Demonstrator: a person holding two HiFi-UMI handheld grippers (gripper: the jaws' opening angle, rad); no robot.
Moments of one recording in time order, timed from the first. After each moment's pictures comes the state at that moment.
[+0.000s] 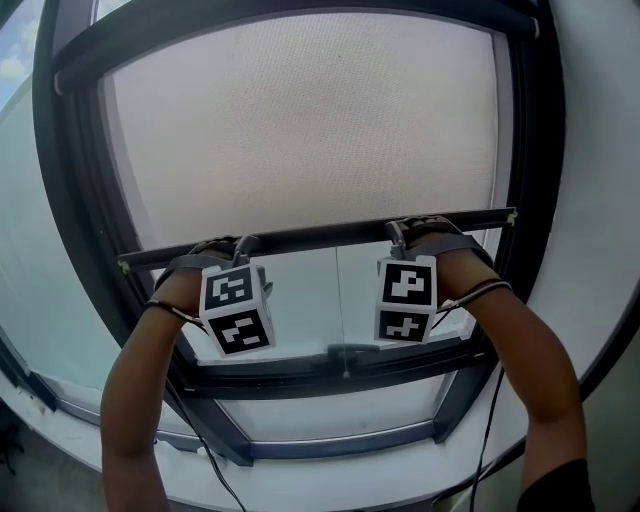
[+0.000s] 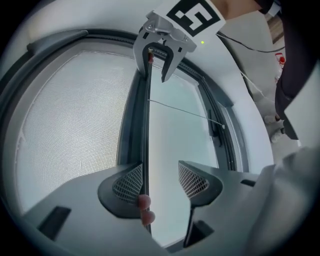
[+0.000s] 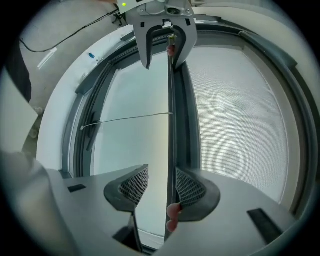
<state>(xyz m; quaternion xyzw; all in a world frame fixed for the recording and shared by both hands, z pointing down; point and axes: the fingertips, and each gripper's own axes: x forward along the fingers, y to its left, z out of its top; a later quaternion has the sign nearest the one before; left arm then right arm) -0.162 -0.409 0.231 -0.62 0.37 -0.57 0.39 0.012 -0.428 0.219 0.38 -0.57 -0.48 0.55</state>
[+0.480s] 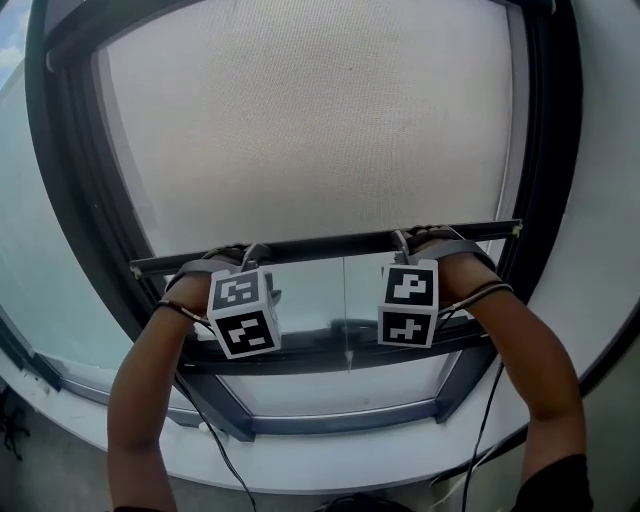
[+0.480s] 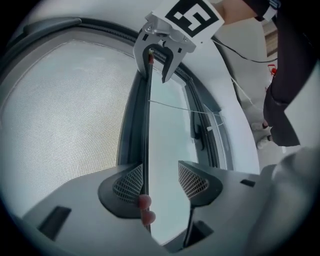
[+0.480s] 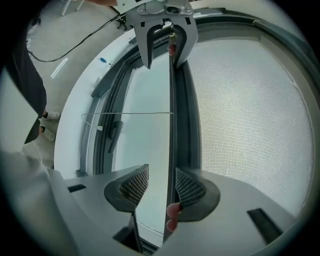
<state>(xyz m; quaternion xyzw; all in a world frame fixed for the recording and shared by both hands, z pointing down) -0.129 -0.437 0.234 -0.67 0.32 -0.59 0.32 0.045 -0.460 0.219 0.30 -0.60 -0.43 0.60</state>
